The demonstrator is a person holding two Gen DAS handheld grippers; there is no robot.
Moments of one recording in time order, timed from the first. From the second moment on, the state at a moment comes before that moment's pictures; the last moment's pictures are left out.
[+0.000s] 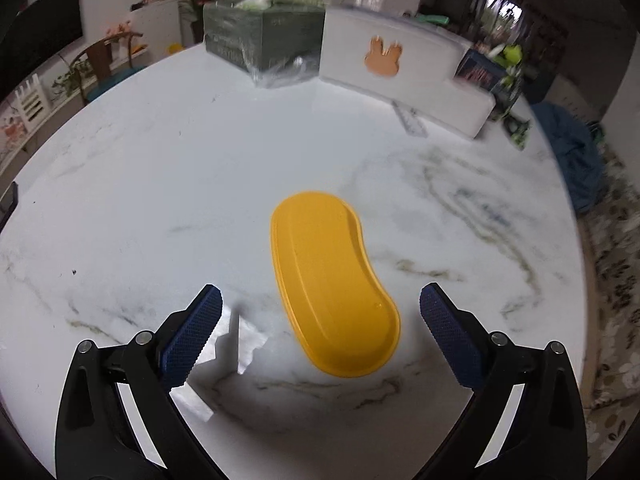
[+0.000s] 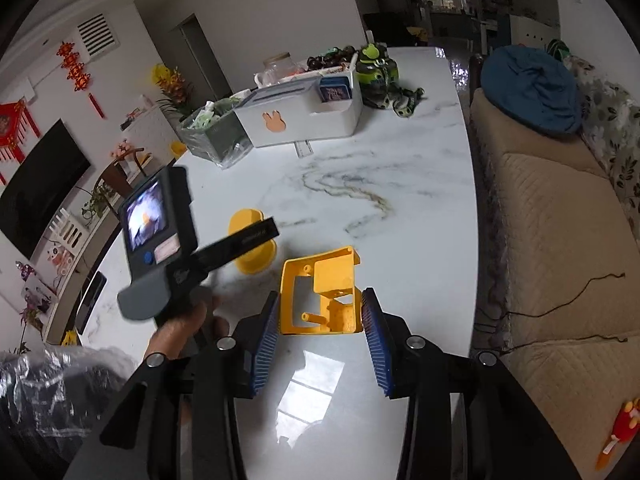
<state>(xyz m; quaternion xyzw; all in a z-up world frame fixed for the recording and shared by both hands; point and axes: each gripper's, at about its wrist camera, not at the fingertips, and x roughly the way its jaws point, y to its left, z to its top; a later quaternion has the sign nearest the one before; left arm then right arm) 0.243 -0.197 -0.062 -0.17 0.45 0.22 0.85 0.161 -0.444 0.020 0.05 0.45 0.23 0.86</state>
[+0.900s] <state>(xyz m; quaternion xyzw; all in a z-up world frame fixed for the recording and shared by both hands) 0.007 -0.053 -0.041 0.01 0.47 -0.07 0.88 0.024 -0.267 -0.004 0.07 0.47 0.26 0.84</state>
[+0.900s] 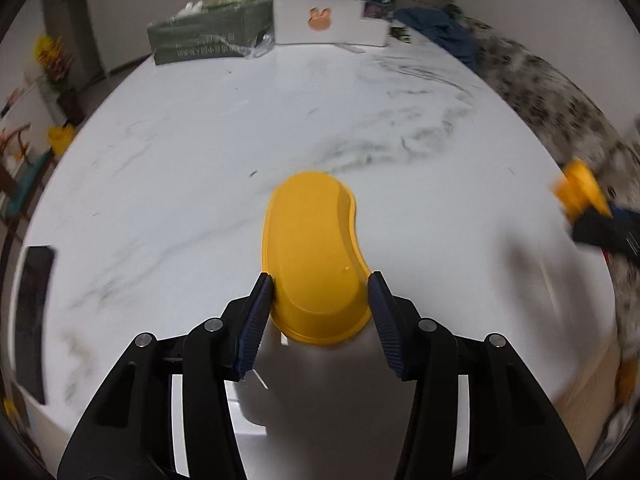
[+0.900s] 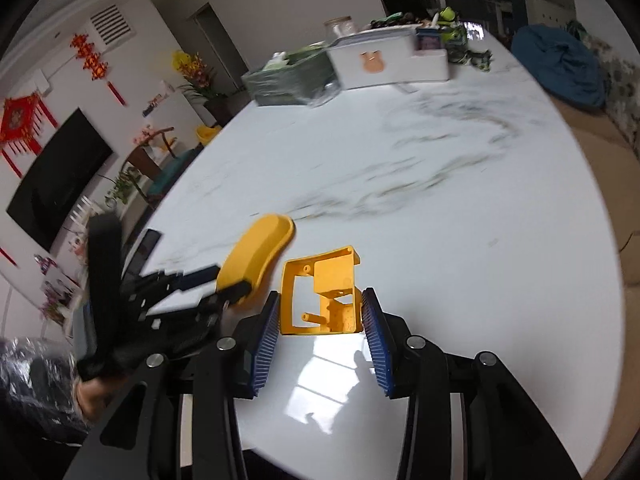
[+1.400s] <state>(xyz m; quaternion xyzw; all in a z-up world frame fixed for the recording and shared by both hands) -0.185 -0.028 -0.009 0.13 0.45 -0.17 0.87 -0.142 -0.183 -0.032 0.02 0.53 0.33 0.78</state>
